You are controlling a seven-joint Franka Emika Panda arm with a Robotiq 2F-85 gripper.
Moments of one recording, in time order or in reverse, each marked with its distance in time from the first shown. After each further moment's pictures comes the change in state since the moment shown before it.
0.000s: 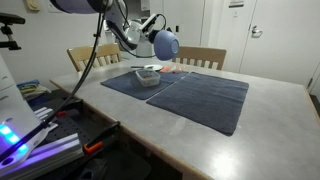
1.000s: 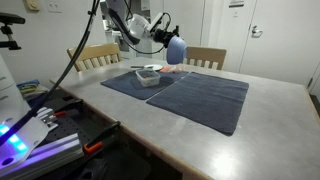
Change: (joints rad) arm -0.080 -0.161 0.045 -0.226 0.015 0.313 0.138
